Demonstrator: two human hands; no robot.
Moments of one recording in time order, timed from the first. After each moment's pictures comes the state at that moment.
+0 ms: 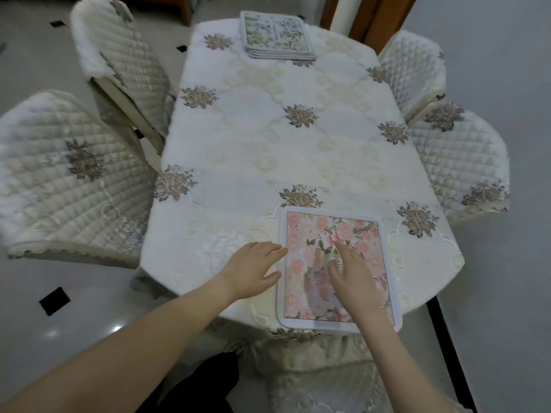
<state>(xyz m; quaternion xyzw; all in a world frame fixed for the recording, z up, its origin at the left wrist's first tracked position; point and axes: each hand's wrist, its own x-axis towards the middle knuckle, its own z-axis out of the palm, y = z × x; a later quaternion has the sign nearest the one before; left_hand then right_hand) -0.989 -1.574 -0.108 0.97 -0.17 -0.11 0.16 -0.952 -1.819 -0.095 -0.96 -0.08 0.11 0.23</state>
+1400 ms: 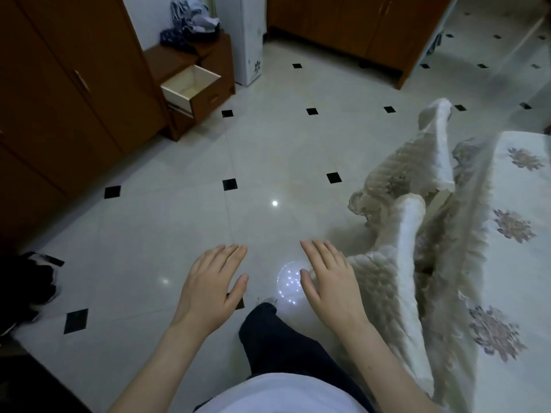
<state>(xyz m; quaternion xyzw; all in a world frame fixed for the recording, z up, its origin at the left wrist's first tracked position) -1.307 -0.895 -0.030 0.93 0.31 0.08 0.19 -1.117 -1.045 -0.032 -0.85 -0.50 0.08 0.18</state>
